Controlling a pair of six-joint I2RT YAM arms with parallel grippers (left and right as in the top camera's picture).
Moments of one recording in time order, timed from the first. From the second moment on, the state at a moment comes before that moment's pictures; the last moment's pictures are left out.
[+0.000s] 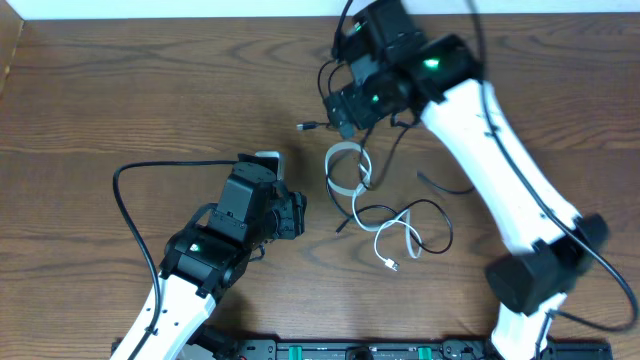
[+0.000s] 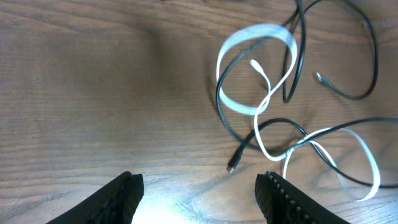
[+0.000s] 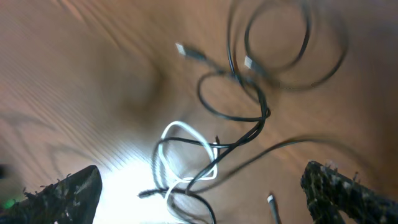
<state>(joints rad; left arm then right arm) -0.46 1.01 0.80 -0.68 0.04 -0.44 0.54 1.98 2.07 -1.22 -0.11 -0.01</state>
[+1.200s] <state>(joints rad) -0.46 1.01 0.80 -0.72 0.04 -0.37 0.61 2.12 1.71 -1.24 -0.10 -0.17</state>
